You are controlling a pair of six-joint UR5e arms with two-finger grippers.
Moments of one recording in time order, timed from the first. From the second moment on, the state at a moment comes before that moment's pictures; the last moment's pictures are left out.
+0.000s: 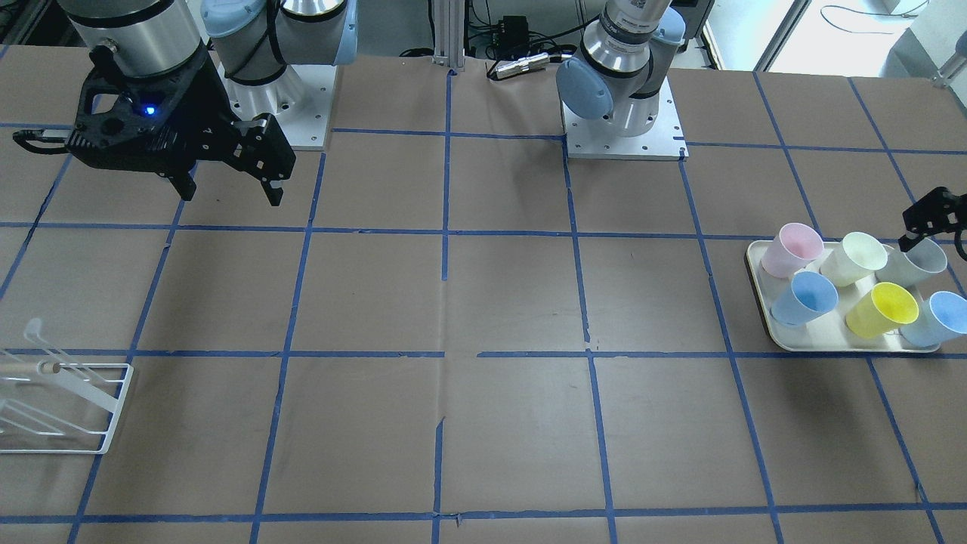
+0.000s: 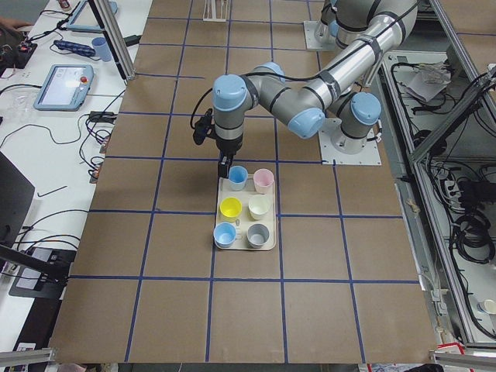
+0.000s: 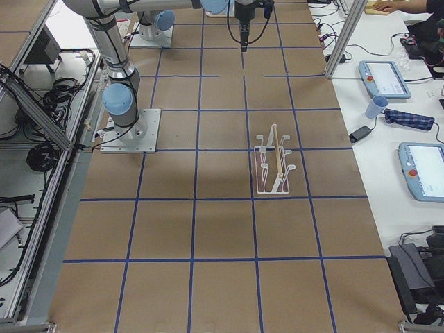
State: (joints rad) left arm -0.78 -1.76 -1.63 -1.27 1.57 1.03; right arm 1.60 -1.54 1.49 -1.58 -1.54 0.12
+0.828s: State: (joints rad) left arm -0.62 -2.06 -1.45 -1.12 1.52 1.15; right arm 1.61 -1.54 1.49 -1.58 -1.54 0.12
